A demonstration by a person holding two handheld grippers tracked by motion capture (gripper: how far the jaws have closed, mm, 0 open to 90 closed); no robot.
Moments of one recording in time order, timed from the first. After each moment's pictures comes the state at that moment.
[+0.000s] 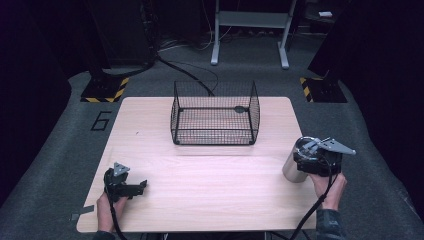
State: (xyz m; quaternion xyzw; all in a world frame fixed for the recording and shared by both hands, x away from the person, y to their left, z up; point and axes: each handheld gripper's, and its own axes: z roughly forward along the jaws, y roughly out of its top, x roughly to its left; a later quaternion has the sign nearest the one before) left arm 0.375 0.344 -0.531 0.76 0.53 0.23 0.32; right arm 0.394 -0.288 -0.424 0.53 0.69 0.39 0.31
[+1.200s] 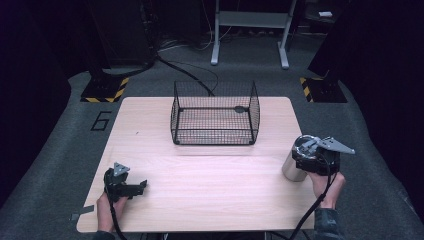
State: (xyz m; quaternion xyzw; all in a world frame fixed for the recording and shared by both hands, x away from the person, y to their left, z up) left arm 0.375 0.344 -0.531 0.76 0.52 0.22 0.31; right arm 0.395 -0.282 -0.418 0.52 0.69 0.40 0.31
